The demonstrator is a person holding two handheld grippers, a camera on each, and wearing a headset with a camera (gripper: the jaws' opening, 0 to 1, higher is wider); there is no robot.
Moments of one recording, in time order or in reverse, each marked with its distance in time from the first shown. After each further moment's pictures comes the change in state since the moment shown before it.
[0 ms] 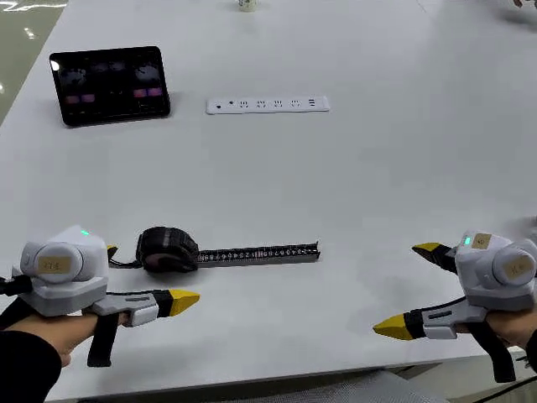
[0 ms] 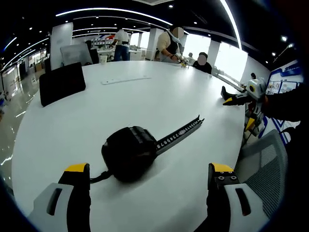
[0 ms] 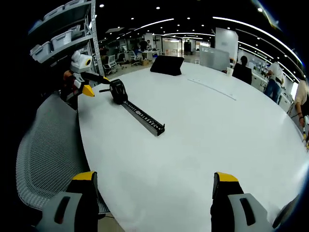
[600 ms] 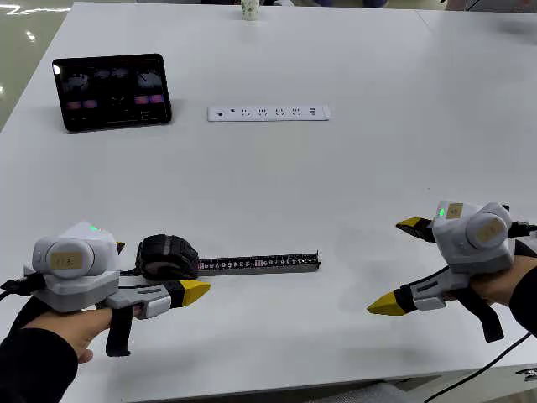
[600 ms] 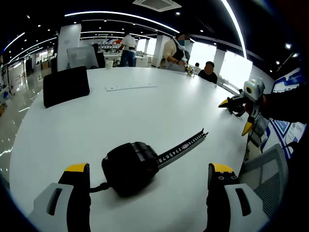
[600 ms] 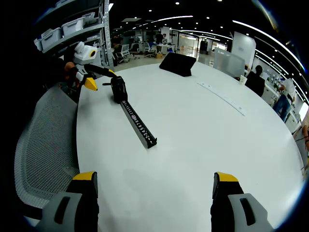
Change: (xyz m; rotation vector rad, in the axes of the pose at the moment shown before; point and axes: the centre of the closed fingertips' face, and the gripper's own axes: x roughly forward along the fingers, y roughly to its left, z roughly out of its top) left arm 0.009 0.004 0.018 -0.060 -0.066 0.036; right arm 0.018 -0.024 0.039 -0.146 0.080 0.053
